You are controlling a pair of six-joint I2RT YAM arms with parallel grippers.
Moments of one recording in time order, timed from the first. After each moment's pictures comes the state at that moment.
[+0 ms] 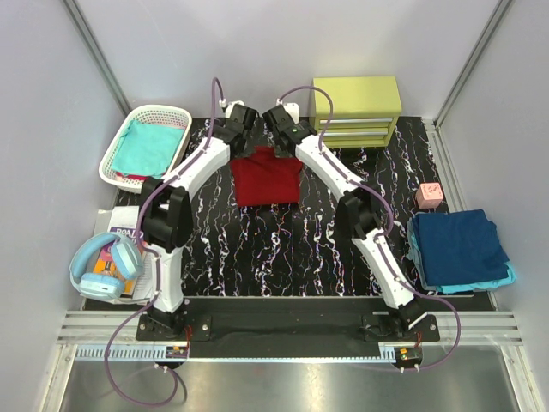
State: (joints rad) left arm -0.41 2.06 1.82 -0.61 -0.34 -0.50; right arm 0.61 2.58 2.60 -0.92 0.42 0.44
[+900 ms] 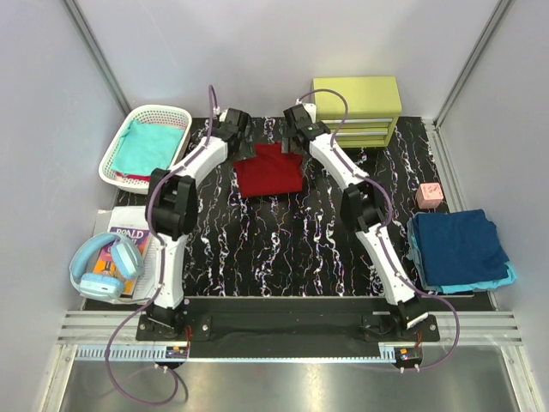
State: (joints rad) left arm -0.32 2.25 1.90 -0.59 -0.30 -0.49; right arm 0.48 2.72 2.66 -0.80 0.35 0.41
